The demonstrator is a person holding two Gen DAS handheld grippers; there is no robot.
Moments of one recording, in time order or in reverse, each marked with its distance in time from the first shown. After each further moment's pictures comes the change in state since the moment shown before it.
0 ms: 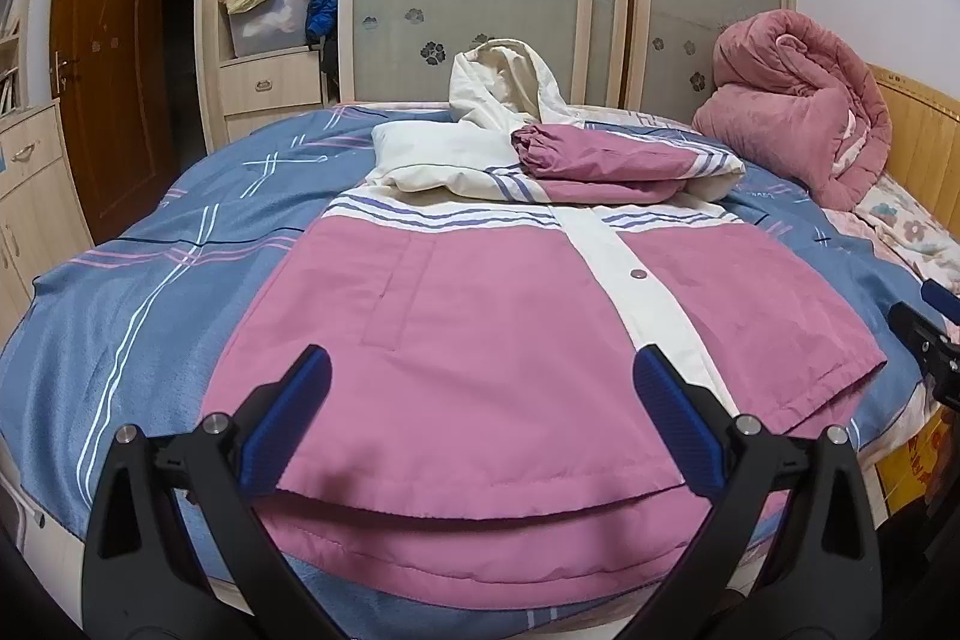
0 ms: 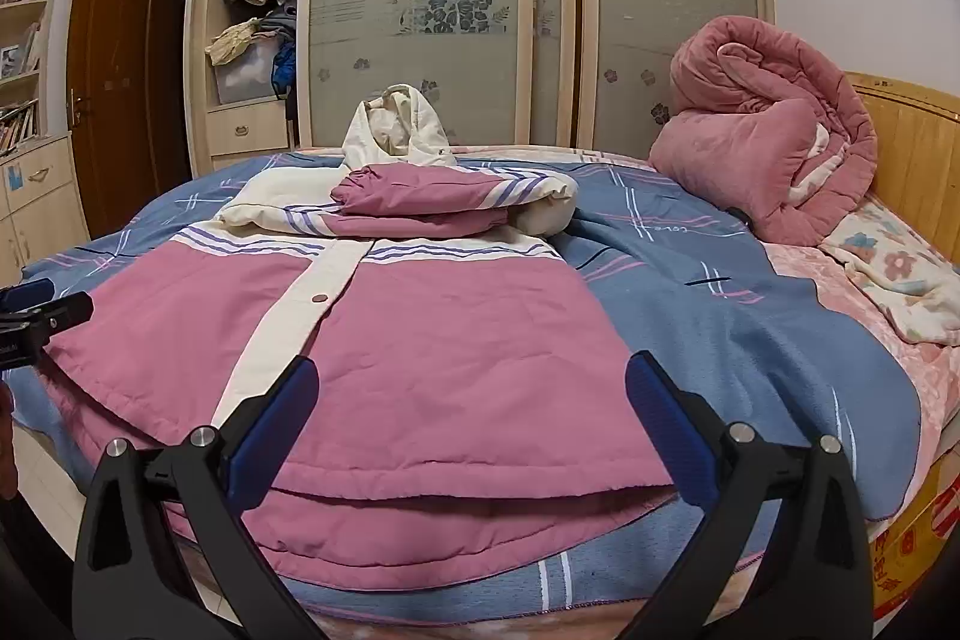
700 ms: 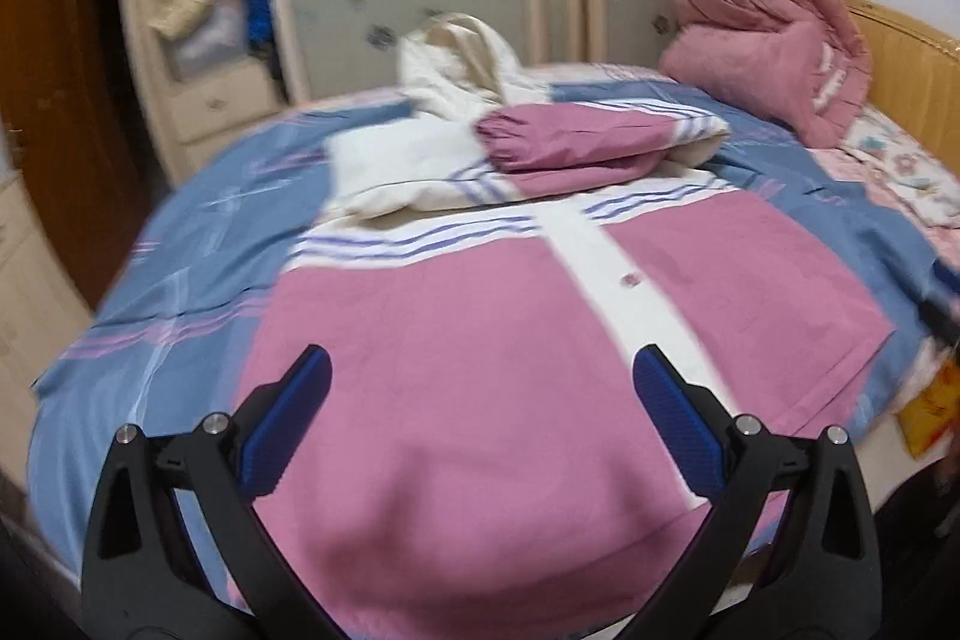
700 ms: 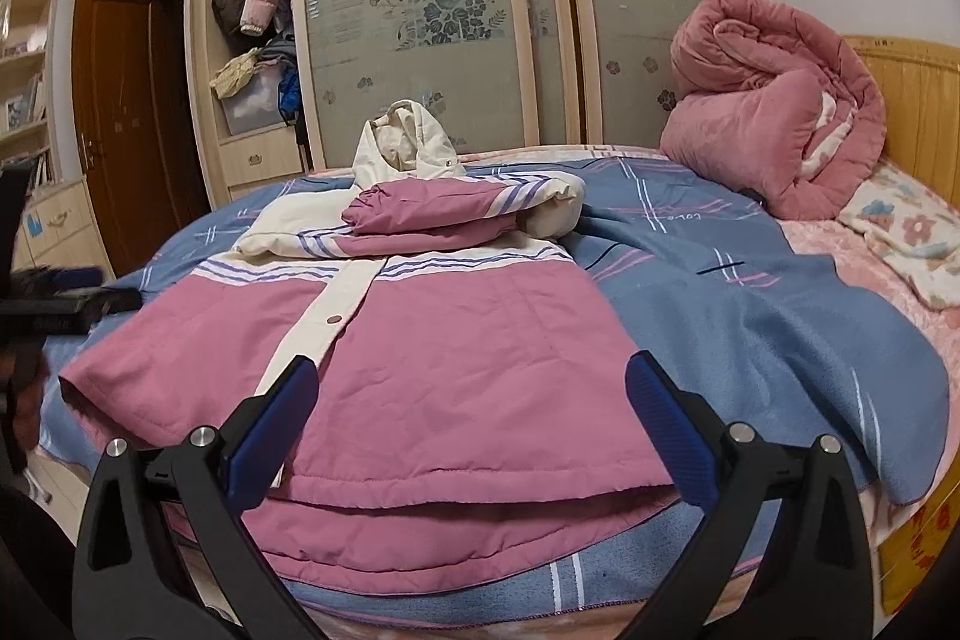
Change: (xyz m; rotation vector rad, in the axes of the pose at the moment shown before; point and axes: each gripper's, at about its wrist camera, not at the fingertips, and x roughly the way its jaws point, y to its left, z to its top) left arm 0.041 -0.015 0.067 0.157 0.137 -0.084; right arm -0.003 -0.023 0.002 0.105 -0.018 0.076
